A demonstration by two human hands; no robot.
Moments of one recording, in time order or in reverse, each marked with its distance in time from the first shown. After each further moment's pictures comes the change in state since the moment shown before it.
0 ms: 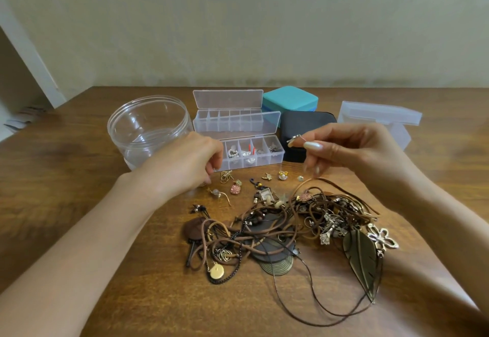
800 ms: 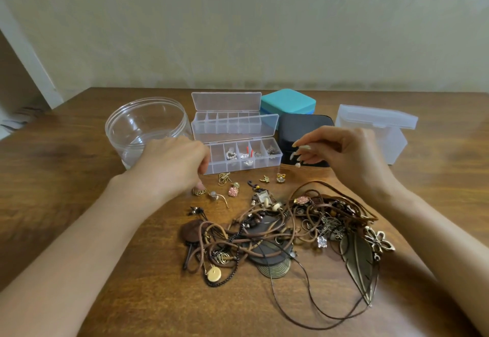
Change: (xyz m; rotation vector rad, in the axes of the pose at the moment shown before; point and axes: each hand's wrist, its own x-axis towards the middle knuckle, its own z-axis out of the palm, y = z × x) left_hand -0.006 0.003 -0.007 0.291 -0.017 -0.129; right_hand 0.019 0.036 -0.009 -0.519 0.195 -0.163
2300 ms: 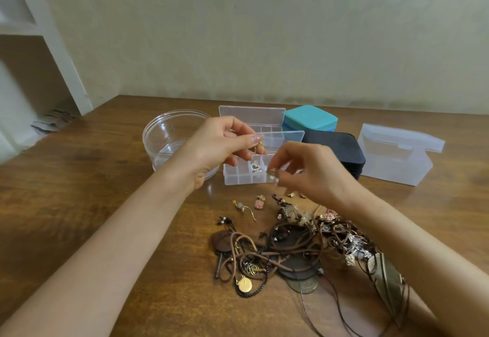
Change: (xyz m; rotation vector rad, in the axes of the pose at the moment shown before) left_hand 0.006 -0.002 -0.018 -1.382 0.127 0.023; right_hand 0.021 -0.053 0.048 -0.105 -0.296 0.042
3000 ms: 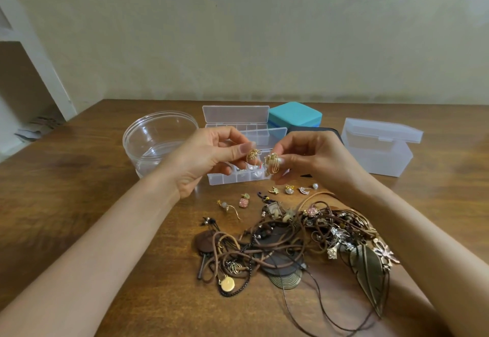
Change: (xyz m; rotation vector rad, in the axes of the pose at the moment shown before) left_hand 0.002 -0.009 0.010 -0.134 -0.181 -0.010; right_hand -0.012 0.006 -0.025 0.578 -0.032 0.078
